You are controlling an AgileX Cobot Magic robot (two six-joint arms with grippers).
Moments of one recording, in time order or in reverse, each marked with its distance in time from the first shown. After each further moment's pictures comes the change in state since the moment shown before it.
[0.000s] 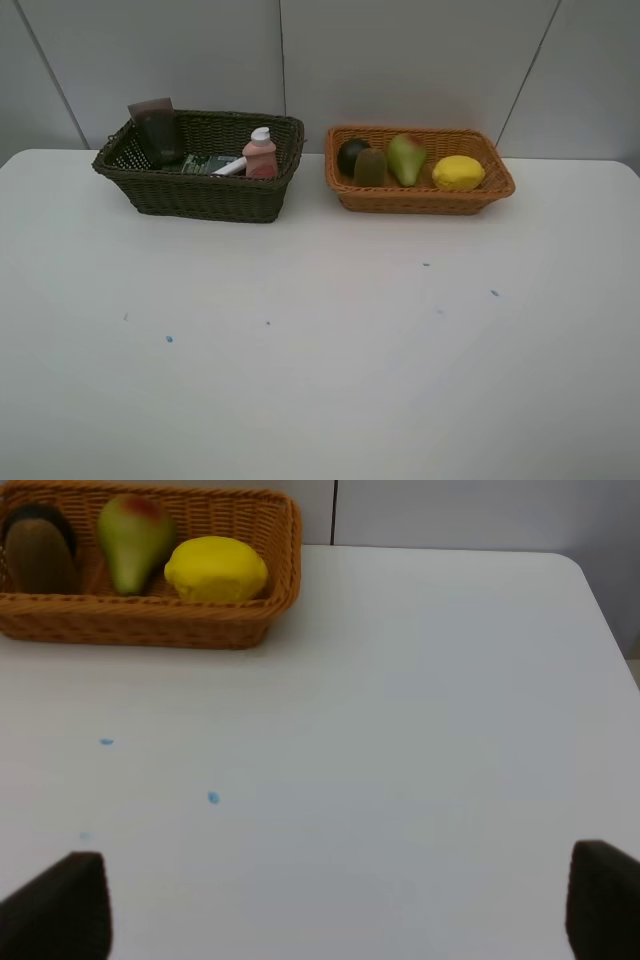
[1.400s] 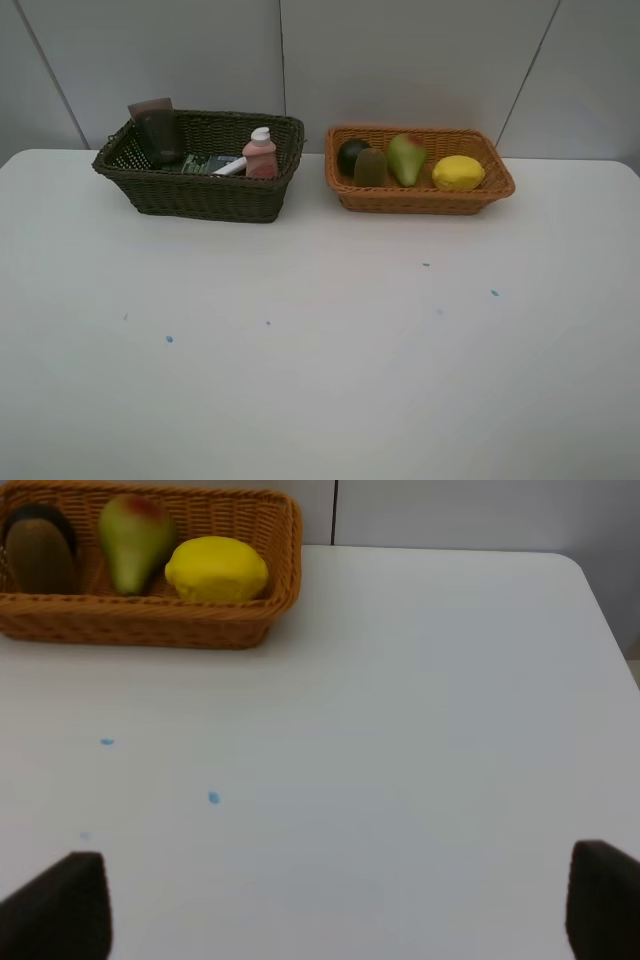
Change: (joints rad) left arm 0.000 0.000 0.000 0.000 0.000 0.000; right arm 0.000 0.000 0.000 0.001 0.000 0.000
